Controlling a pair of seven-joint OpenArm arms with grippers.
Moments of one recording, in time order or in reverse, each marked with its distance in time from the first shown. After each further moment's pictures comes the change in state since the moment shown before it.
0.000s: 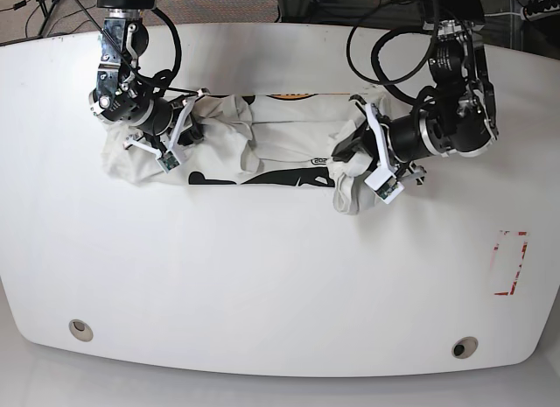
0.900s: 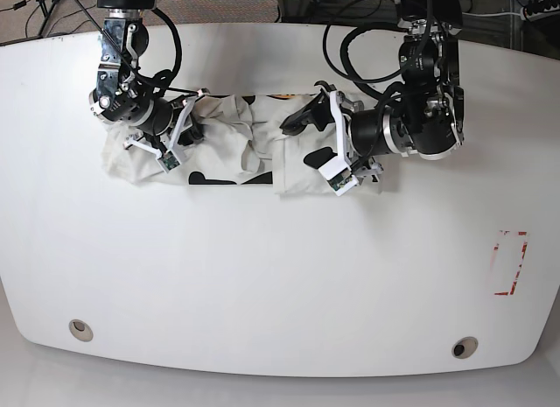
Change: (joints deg) left arm -1.5 5.1 7.7 0.0 -0.5 0.0 3.9; right arm 0.0 0.0 0.0 0.0 0.0 0.0 0.0
